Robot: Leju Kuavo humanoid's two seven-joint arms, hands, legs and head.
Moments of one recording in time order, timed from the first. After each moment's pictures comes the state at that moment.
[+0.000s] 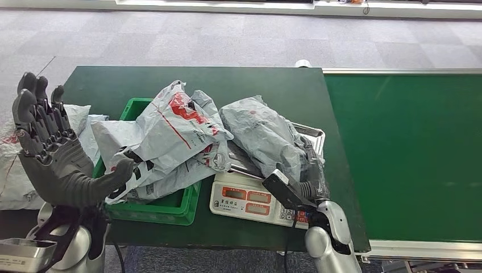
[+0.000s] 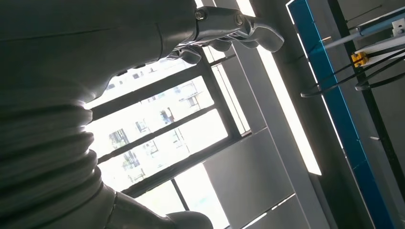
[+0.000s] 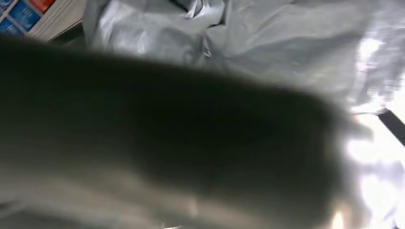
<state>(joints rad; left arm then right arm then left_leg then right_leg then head) -0.13 -0.07 -0.12 -1.88 -0.27 -0.03 -0.70 -0.13 0.12 0.17 -1.28 1.07 -0.13 -0.17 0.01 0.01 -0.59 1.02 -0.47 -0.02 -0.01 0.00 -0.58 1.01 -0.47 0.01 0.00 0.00</state>
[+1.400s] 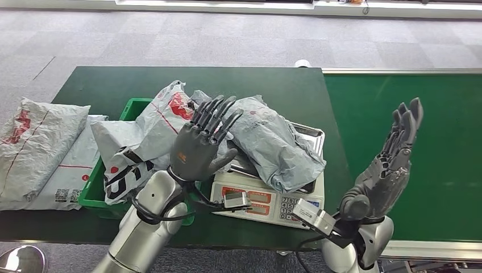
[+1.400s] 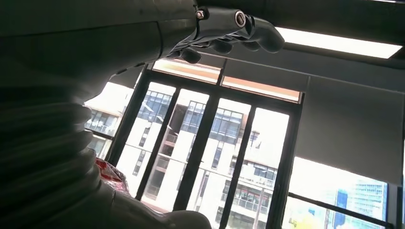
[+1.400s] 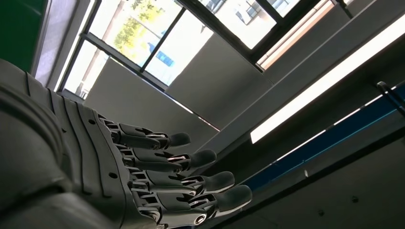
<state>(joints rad) -0.39 -0.10 -0.46 -1.22 -1.27 0.39 -0.40 -0.07 0.13 0.22 -1.78 1.11 -0.67 -0.44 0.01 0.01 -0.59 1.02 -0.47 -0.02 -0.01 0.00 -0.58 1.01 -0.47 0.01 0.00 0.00</state>
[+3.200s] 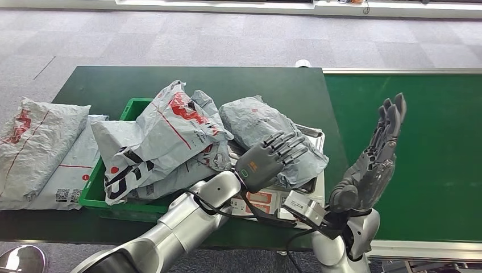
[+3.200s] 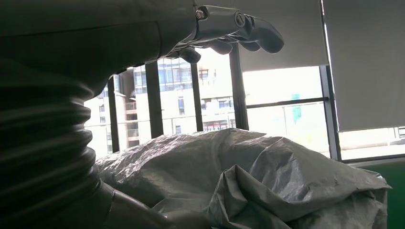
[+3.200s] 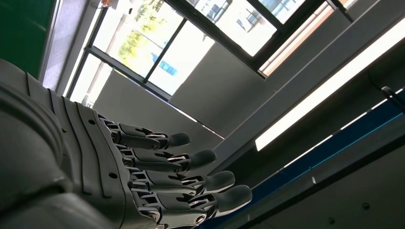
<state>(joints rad) -0.68 -0.30 -0.69 -0.49 -1.36 0.40 -0.34 -0.10 0.15 0.24 -1.71 1.09 -0.70 -0.43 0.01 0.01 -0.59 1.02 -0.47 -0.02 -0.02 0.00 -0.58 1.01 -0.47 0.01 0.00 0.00</state>
